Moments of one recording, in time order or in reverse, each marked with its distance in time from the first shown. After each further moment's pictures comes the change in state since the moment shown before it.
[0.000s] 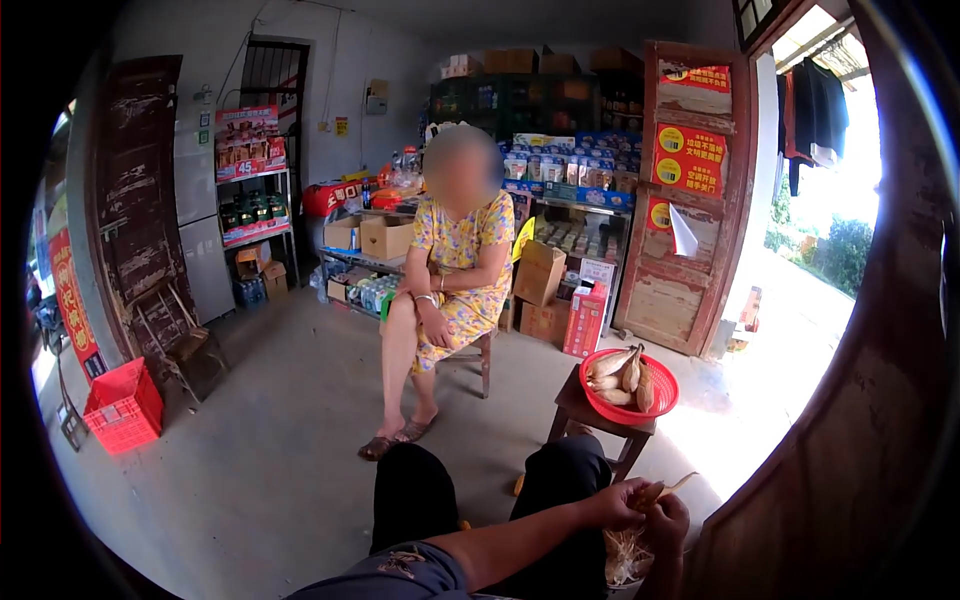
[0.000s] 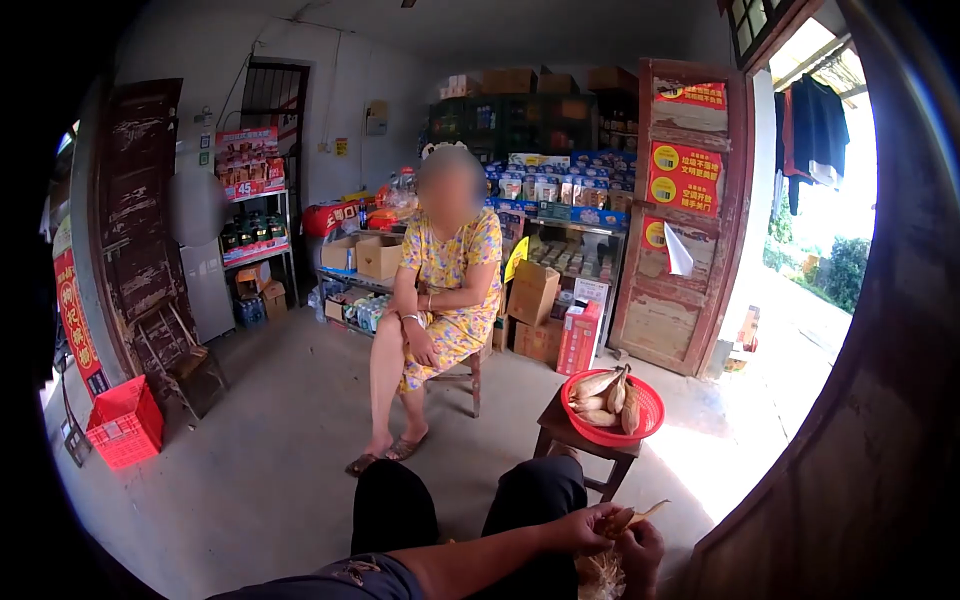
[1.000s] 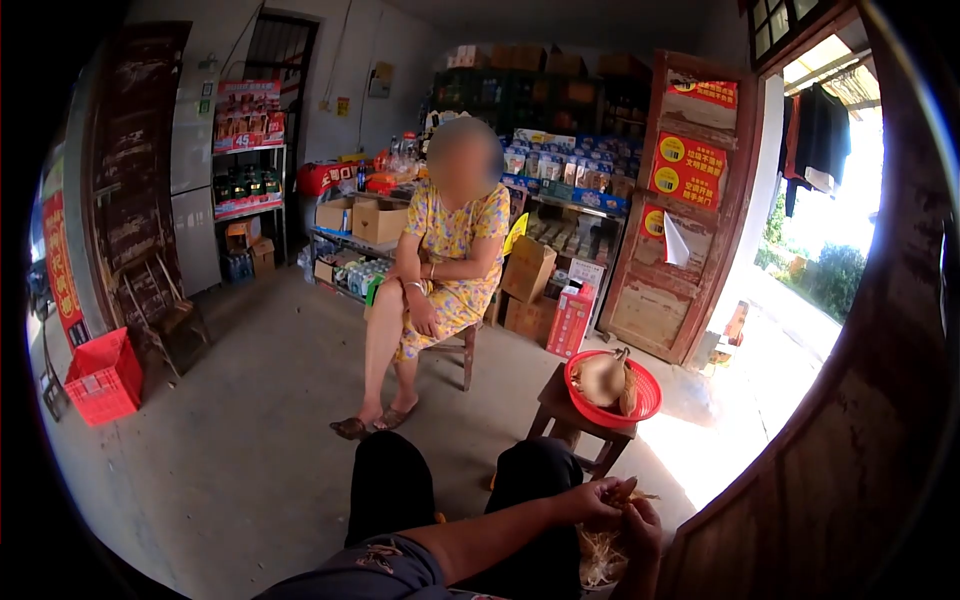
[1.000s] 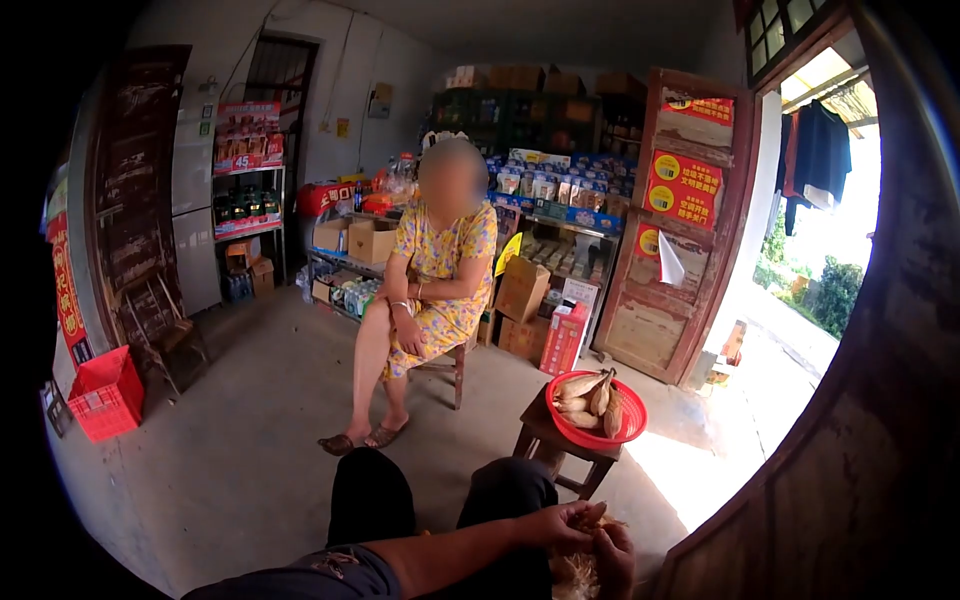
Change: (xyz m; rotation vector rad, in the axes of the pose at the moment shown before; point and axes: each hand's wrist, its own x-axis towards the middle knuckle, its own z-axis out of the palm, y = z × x) left_hand -0.008 0.003 -0.006 -0.221 0.019 -0.018; right_hand -0.004 0.015 -0.006 0.571 -0.313 0.191
